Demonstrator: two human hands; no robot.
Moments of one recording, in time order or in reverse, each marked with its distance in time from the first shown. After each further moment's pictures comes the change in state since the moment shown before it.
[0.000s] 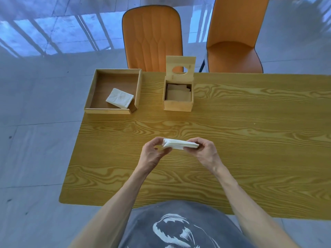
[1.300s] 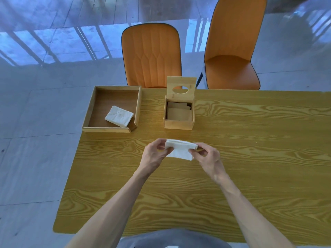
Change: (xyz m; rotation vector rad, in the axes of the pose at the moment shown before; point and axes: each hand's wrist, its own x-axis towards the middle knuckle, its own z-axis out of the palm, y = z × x) left_hand 0.058 0.044 -0.010 0.206 -0.032 0.113; right_hand 0.045 -0.022 -0.009 -0.311 0.145 -0.066
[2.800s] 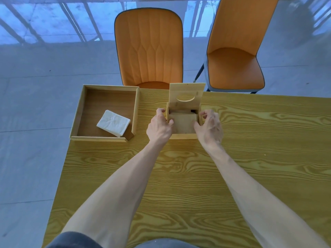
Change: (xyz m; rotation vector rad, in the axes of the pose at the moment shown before) left_hand 0.144 0.052 -0.002 0.406 0.186 -0.210; right_hand 0.140 -0.066 0.012 -0.495 0.288 0.126
